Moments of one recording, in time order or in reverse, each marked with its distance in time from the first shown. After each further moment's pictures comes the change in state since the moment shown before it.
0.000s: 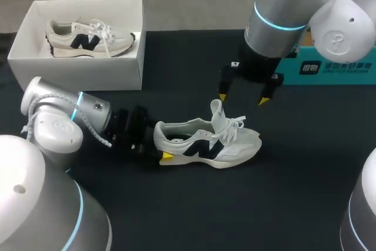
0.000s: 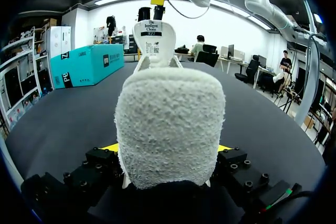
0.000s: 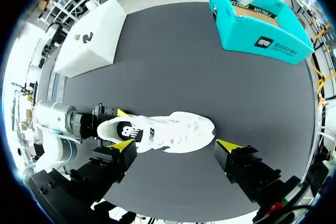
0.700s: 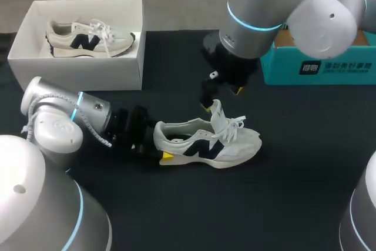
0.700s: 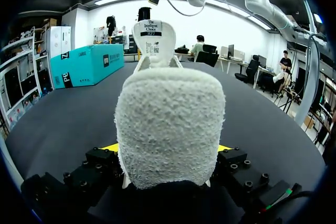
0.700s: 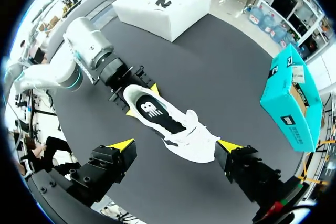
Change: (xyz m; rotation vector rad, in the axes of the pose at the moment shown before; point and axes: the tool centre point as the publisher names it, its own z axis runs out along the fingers) left arm 0.000 0.000 0.000 0.000 0.000 0.000; right arm 0.041 -0.015 -0.010 -0.027 0.008 -0.684
